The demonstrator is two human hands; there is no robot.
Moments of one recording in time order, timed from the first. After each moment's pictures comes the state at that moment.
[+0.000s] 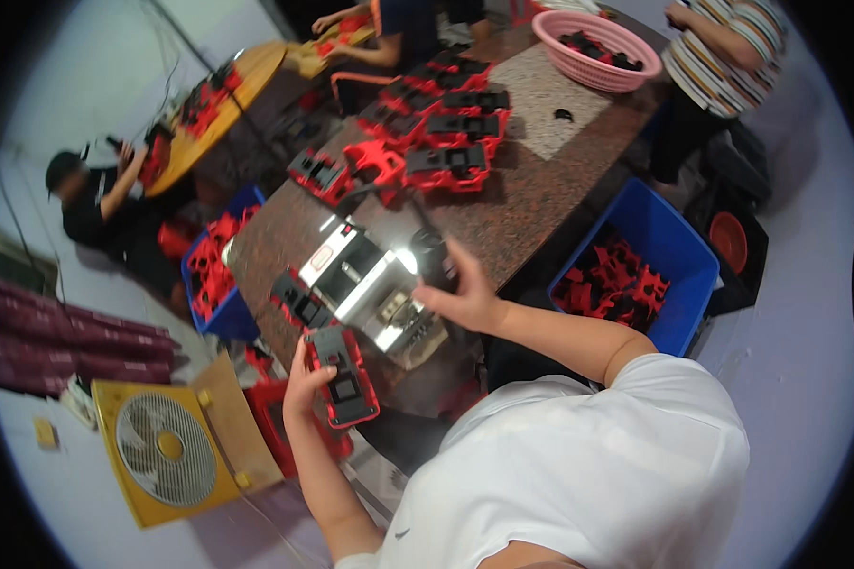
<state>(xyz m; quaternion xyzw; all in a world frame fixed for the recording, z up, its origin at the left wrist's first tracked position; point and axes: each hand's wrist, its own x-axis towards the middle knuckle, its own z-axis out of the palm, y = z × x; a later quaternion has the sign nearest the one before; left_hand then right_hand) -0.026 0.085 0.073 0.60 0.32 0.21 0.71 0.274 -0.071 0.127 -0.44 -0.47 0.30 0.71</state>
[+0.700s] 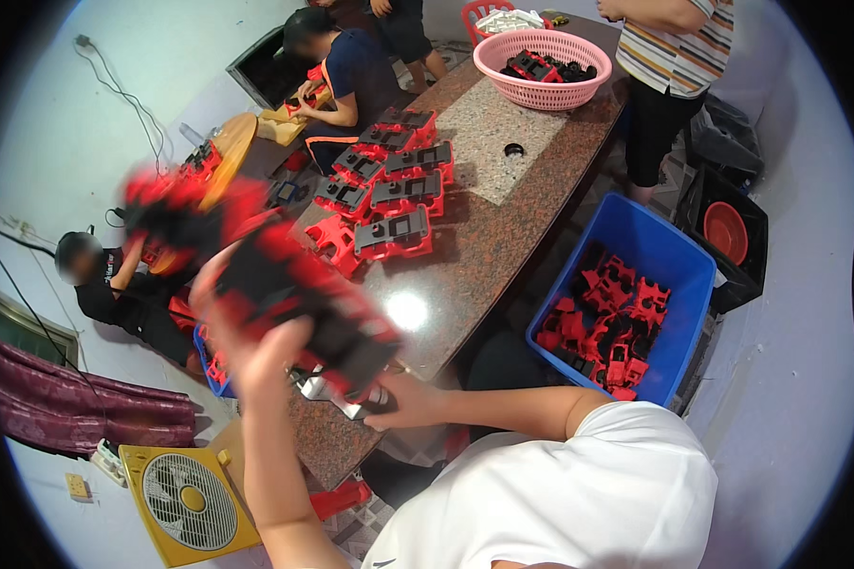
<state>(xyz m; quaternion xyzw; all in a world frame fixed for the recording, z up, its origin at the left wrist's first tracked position) 0.225 0.009 0.304 0.77 0.12 0.47 0.41 0.268 -0.094 0.070 -0.49 -0.58 0.25 0.59</state>
